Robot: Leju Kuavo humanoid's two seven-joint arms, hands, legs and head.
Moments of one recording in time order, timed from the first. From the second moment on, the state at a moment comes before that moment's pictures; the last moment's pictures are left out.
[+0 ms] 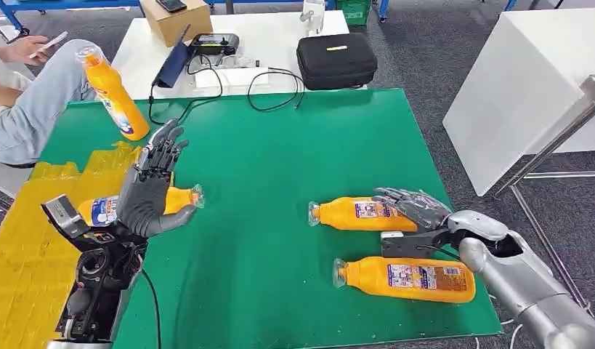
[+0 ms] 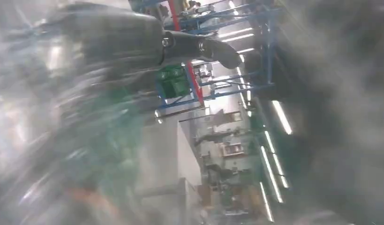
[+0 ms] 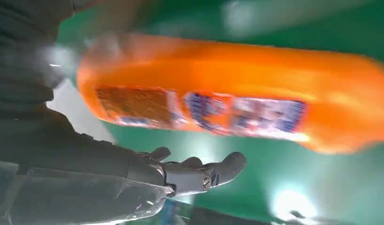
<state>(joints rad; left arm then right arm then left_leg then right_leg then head) -0.28 -0.03 0.01 -1.31 0.02 -0.47 -0.69 -0.51 -0.53 0.64 -1.04 0.72 0.17 -0.37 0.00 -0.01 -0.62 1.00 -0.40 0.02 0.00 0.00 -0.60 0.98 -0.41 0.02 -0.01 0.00</state>
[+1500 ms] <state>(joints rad) -0.24 -0.07 0.00 -1.28 -0.02 -0.48 -0.68 -0.58 -0.16 0.50 -0.60 0.98 -0.18 -0.13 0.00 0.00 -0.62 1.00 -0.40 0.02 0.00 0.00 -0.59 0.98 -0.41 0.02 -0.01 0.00</state>
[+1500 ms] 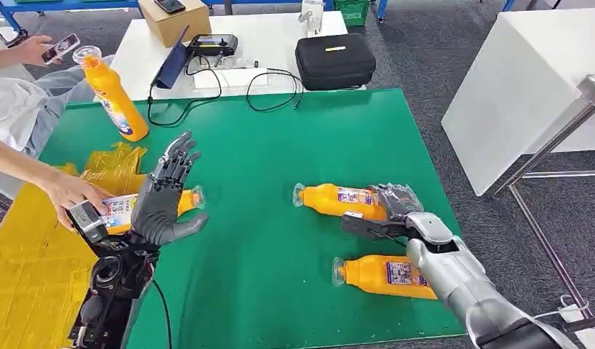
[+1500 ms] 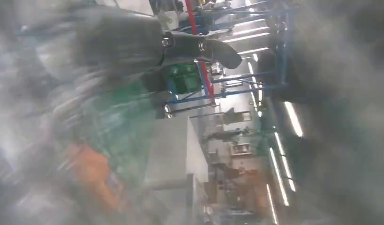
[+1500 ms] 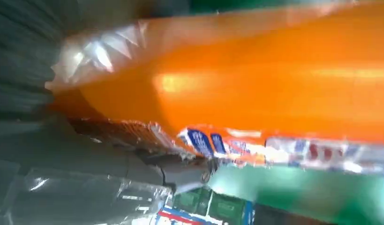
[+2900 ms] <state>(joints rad) -0.32 -0.09 -0.25 -1.21 0.05 -0.38 -0.38 -0.22 0.28 0.34 -1.17 0.63 -0.25 -0.40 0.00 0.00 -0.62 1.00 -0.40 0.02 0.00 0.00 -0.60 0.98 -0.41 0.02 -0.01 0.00</state>
